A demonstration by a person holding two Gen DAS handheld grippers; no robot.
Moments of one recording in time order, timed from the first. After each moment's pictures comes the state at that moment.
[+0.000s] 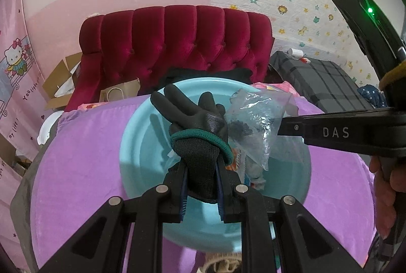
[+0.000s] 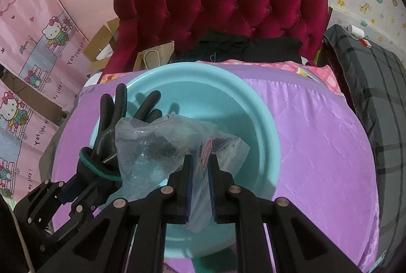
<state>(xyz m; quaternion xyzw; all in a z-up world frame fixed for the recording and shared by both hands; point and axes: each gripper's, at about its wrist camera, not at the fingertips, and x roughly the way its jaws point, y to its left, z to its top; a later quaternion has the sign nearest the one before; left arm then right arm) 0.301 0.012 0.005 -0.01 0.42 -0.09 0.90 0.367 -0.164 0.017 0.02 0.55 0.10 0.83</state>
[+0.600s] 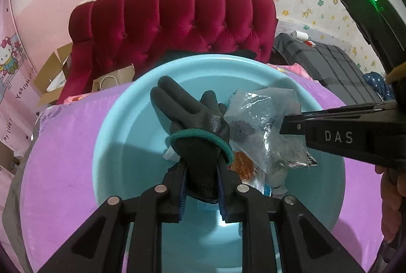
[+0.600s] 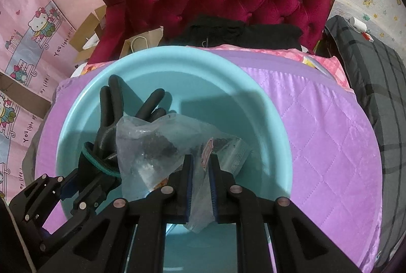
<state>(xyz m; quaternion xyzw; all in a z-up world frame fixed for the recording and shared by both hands) 0.343 0.002 -0.039 0.01 0.46 -0.09 0.88 0.402 -0.166 -0.030 0.01 0.58 0.08 0.81</state>
